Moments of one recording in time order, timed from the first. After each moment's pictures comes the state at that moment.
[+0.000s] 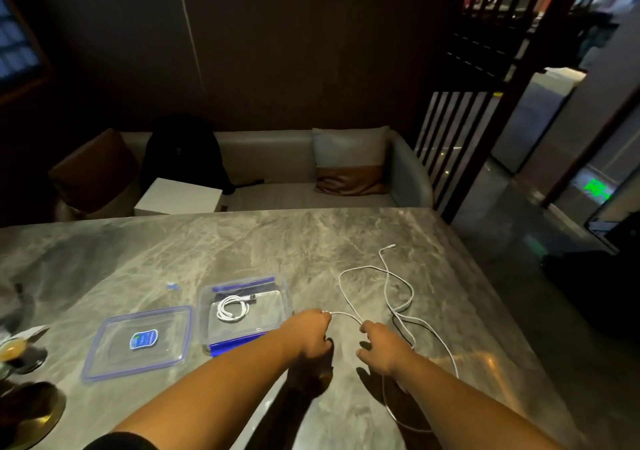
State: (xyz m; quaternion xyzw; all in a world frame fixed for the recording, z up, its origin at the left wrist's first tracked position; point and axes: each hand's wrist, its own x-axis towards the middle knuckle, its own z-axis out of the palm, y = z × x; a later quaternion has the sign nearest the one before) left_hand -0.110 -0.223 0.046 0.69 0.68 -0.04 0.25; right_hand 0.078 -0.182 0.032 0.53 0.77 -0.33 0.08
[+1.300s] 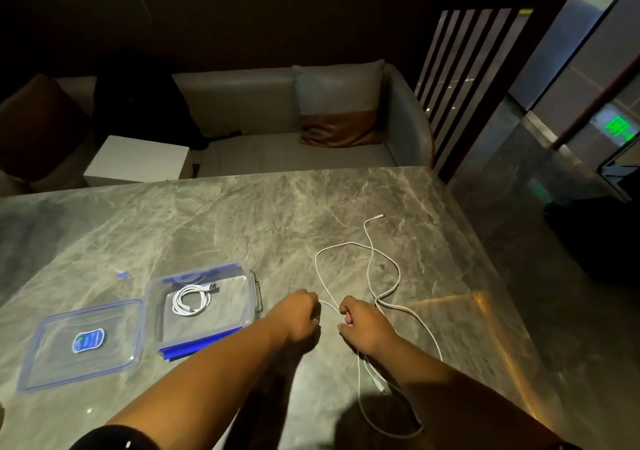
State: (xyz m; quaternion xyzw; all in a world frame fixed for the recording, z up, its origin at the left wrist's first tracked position) left_hand -0.093 -0.150 -0.018 0.65 0.69 0.00 0.31; right_hand 0.088 -0.108 -0.033 0.51 0.79 -0.34 0.03
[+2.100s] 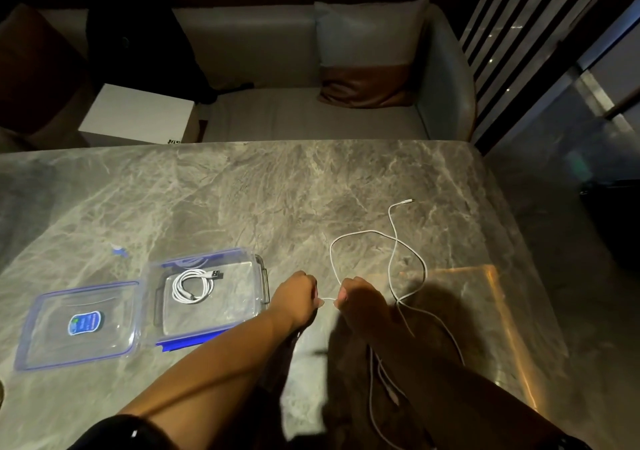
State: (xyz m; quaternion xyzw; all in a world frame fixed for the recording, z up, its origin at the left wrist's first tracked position) left_hand -0.115 -0.122 -0.058 0.54 0.77 0.03 0.34; right_hand 0.035 -0.076 -0.076 0.51 0.82 -0.26 0.06
